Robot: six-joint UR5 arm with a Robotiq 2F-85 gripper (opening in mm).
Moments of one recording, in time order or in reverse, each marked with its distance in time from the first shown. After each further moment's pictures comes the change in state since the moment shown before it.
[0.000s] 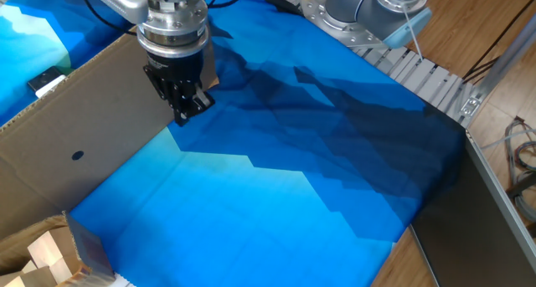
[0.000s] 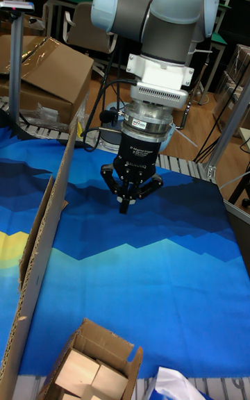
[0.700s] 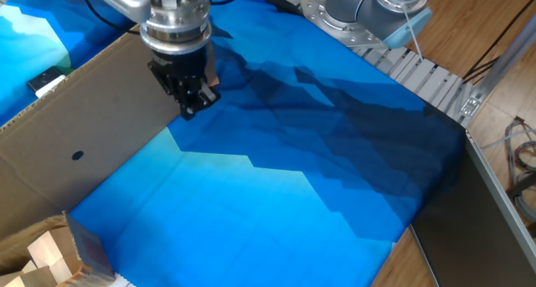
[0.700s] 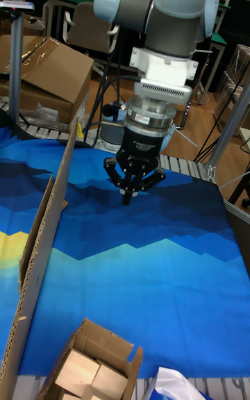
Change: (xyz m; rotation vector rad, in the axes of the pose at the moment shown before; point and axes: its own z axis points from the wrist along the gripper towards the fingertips) arm 0.019 0.004 -0.014 -0.001 0.071 -0.009
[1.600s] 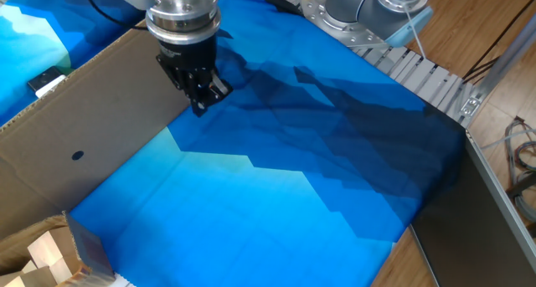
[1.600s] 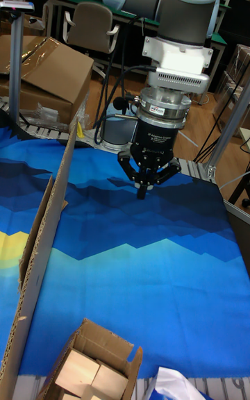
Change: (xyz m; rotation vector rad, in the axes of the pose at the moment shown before) arm -0.008 0.028 -0.020 -0.047 -0.005 -0.020
